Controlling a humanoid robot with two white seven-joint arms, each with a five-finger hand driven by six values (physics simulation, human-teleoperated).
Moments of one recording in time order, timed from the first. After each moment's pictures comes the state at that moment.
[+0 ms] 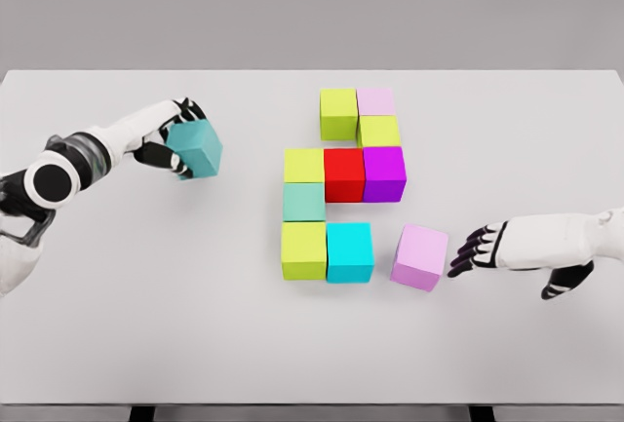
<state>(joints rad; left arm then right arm) -0.51 0.62 -0.53 -1.65 -0.22 0.42 -0.45 -0.75 -1.24 1.05 -1.75 0.09 -0.61 0.61</state>
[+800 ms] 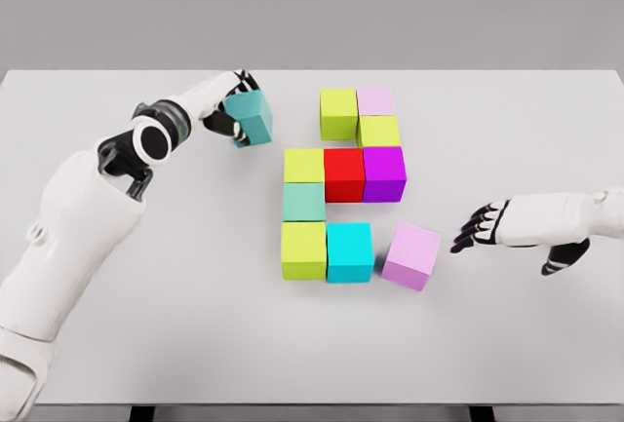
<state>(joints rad) -0.67 0.27 -0.53 -1.33 -0.47 0.42 -0.45 -0.79 -1.17 1.05 -1.65 0.16 -0.61 0.61</state>
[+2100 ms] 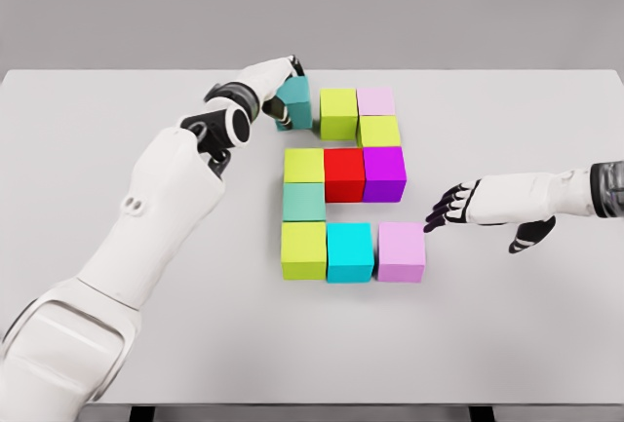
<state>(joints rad) -0.79 0.01 -0.53 -1.08 -0.77 0.41 -0.43 -0.83 -1.06 1.05 -1.58 0.16 -0.61 0.61</state>
